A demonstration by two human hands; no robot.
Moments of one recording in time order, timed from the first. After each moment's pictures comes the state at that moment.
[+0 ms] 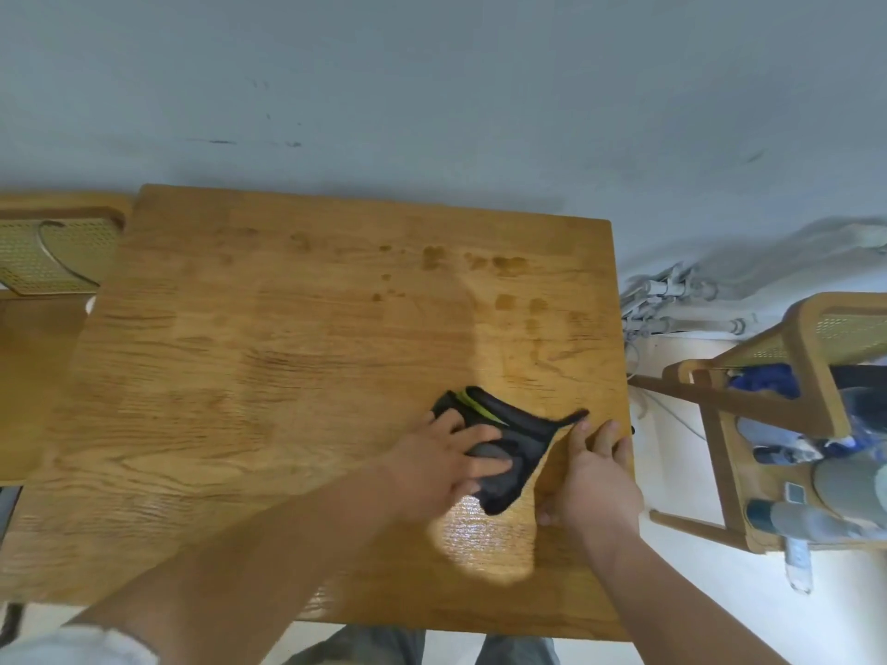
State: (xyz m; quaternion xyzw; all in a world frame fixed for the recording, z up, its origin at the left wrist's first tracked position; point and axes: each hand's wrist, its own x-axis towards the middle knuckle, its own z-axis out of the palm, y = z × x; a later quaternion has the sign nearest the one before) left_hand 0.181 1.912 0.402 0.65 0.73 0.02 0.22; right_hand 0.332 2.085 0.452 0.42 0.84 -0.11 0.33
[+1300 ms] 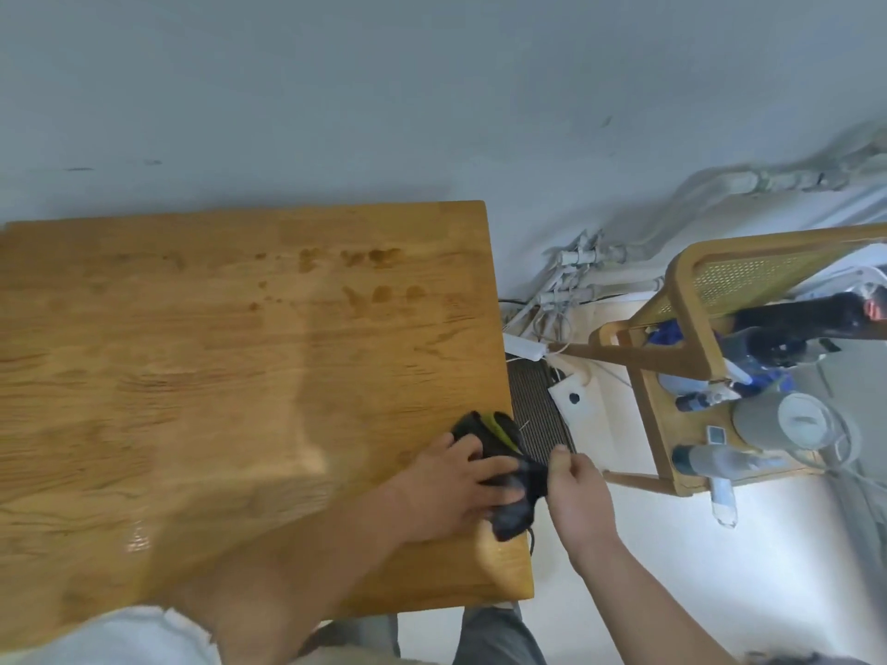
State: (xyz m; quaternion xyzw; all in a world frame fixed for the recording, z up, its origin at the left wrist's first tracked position) left_hand 0.303 2.031 0.417 0.74 0.64 -0.01 0.21; right_hand 0.452 2.158 0.451 0.63 0.62 -0.47 0.02
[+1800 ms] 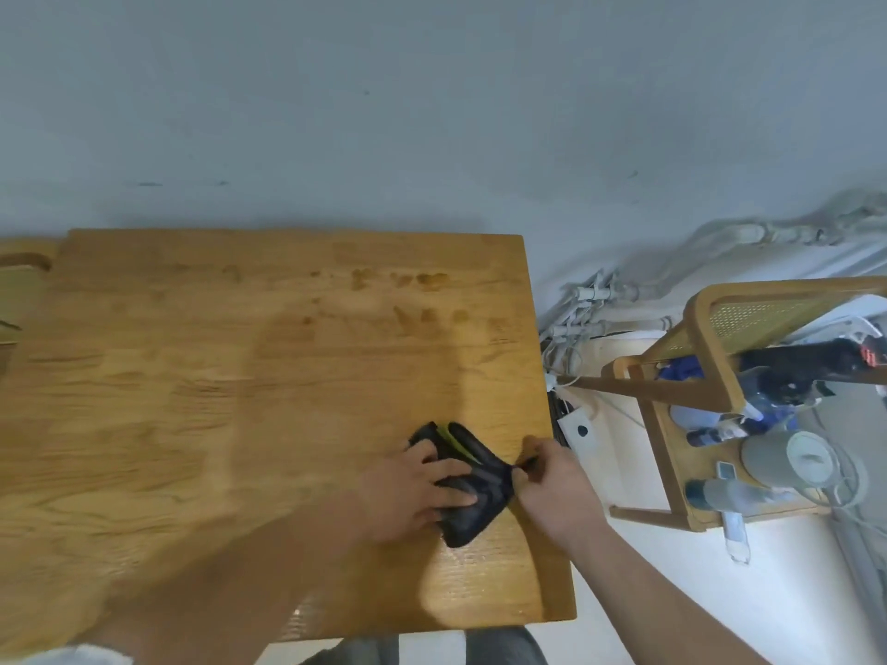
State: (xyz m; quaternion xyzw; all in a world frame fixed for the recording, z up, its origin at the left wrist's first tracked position) left_hand 0.222 1.940 0.409 0.71 0.66 -0.01 0.23; right_hand 0.390 2.119 0.473 0.47 0.78 -0.38 0.14
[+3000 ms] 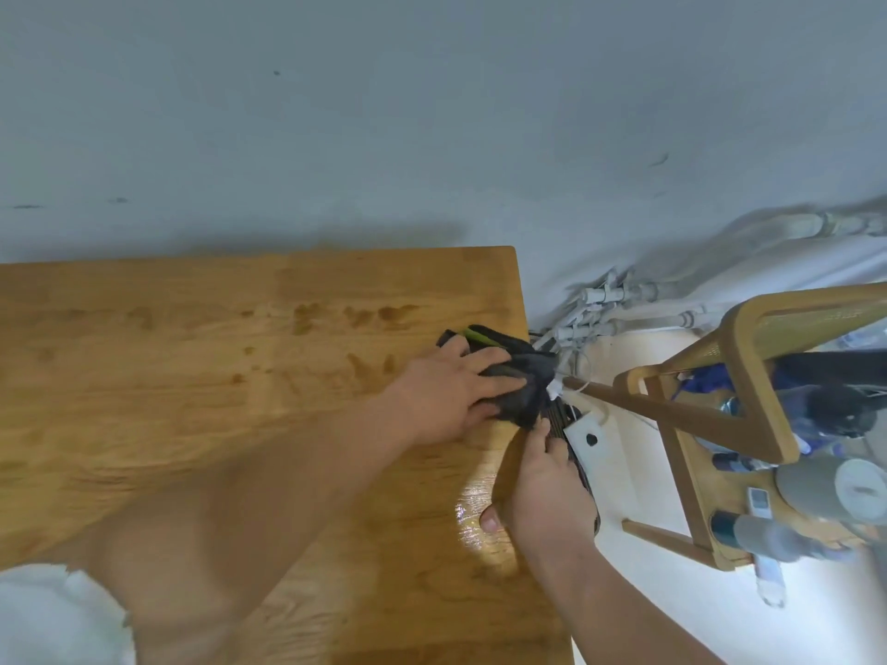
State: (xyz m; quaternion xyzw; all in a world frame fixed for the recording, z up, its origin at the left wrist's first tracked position) left_hand 0.113 2.148 0.403 0.67 0.72 0.03 0.18; right_hand 0.298 2.190 0.428 0.47 0.82 -0.20 0.26
